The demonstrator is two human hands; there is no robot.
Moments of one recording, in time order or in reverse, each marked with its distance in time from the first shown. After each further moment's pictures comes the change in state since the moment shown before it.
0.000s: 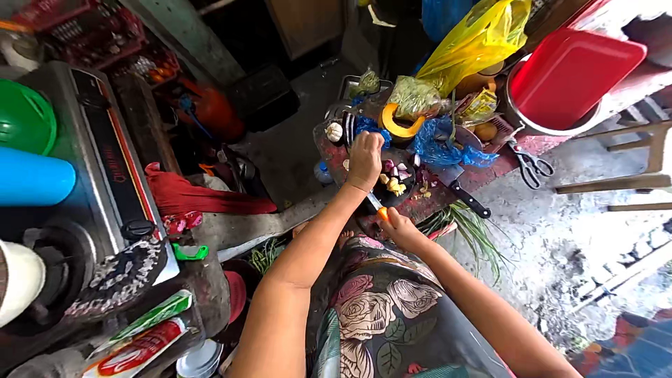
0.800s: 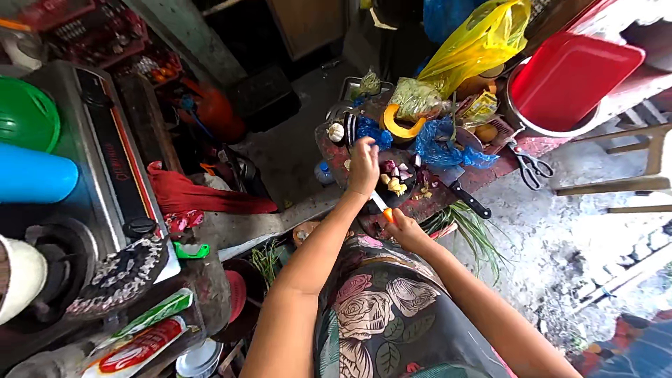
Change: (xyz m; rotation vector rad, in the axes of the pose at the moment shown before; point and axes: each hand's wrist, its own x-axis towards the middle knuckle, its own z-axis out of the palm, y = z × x) left_hand -0.012 -0.002 -0.003 -0.173 -0.115 -0.282; right_hand -0.006 0.006 -0.005 0.042 -0.010 -0.021
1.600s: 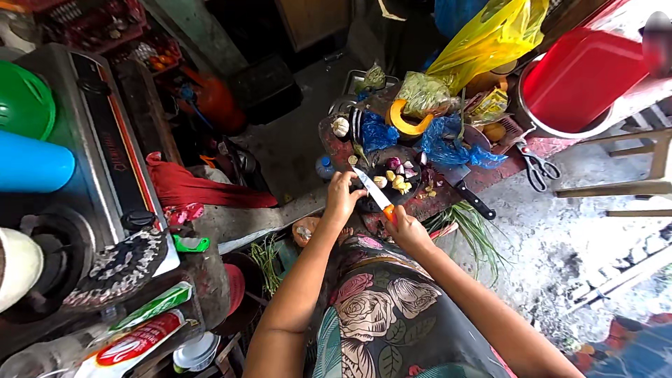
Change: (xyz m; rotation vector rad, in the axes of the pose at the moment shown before) left_hand -0.068 -0.025 -0.052 0.133 -0.203 -0.271; right_hand -0.002 -0.013 0.013 -0.234 0.113 0.114
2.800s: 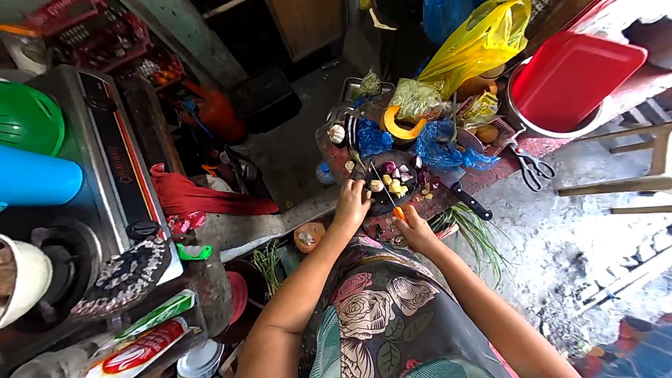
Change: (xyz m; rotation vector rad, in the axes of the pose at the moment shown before) left_hand -0.001 0.007 0.028 0.105 -0.079 0.057; right_hand -0.002 0.026 -0.013 0.424 -0.005 -0.054
